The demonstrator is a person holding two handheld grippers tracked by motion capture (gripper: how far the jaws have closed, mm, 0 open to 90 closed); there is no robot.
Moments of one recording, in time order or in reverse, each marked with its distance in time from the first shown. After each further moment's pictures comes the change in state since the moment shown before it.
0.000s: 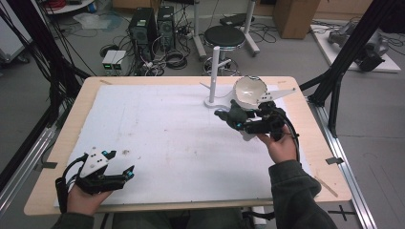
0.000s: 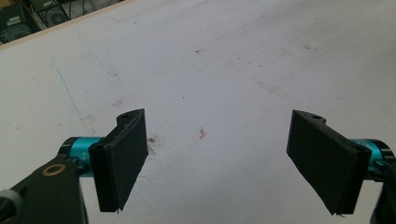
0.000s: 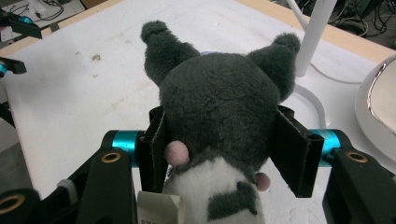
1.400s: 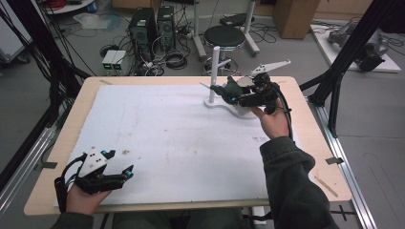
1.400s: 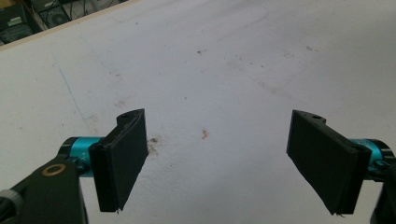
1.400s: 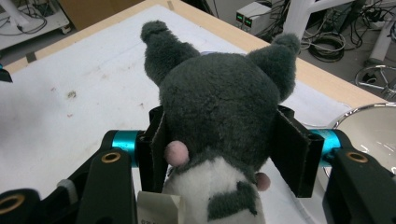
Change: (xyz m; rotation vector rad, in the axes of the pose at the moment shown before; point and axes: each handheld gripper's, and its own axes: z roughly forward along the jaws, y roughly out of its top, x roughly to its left) left arm 0.002 0.000 0.000 -0.004 -0.001 -0.006; right arm -0.027 0.060 0.013 -0.022 -0.046 0.010
